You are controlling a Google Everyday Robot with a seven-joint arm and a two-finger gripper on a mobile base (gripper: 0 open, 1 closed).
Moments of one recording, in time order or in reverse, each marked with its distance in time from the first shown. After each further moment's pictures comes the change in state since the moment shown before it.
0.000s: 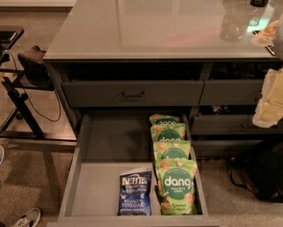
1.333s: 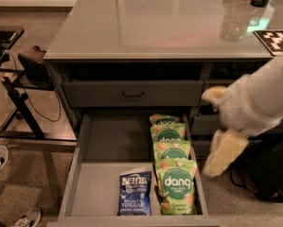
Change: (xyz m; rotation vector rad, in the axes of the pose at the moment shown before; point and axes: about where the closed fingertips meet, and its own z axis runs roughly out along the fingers) arm -0.033 0.066 0.116 -0.097 -0.206 -0.076
